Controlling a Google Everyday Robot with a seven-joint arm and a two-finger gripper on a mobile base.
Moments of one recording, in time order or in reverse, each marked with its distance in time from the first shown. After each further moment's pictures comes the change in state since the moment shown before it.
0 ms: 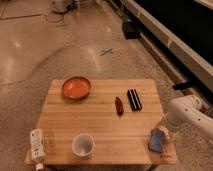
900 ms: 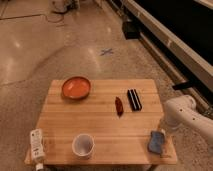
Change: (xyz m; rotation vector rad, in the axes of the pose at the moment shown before) arm -0.011 0.004 0.009 -0.064 -0.002 0.046
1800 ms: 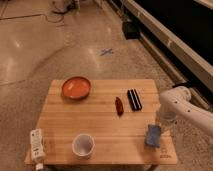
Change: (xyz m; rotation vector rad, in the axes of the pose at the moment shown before) arm -0.006 -0.041 -0.046 0.033 0.059 0.042
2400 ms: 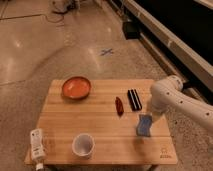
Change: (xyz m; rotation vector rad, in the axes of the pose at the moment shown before) arm -0.020 -0.049 -0.039 0.088 0.020 -0.047
